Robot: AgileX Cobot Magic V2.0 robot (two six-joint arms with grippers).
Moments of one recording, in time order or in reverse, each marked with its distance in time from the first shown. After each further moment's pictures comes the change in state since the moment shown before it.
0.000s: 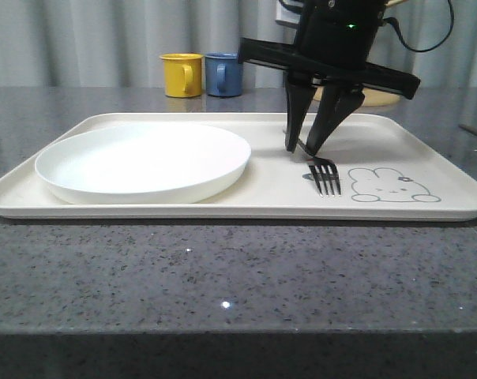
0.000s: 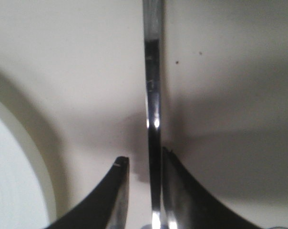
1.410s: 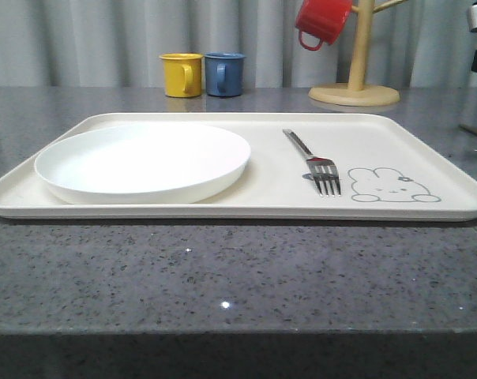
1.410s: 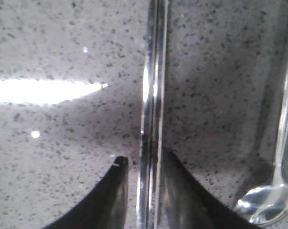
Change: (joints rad) left arm 0.000 0.000 0.000 0.000 0.000 0.000; right arm -0.476 -0.111 0.130 -0.164 0.152 -0.464
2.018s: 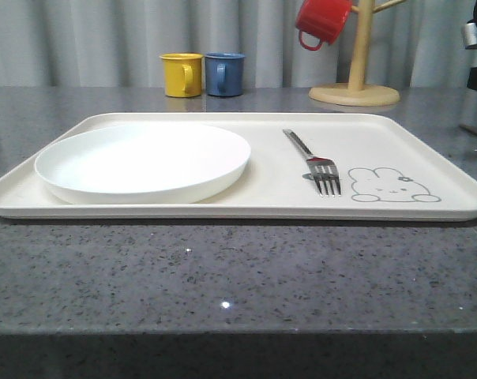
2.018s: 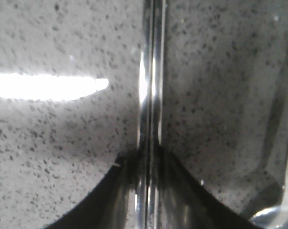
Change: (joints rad) left arm 0.000 0.000 0.000 0.000 0.000 0.000; right arm 0.000 0.040 0.000 0.000 -0.015 -0.001
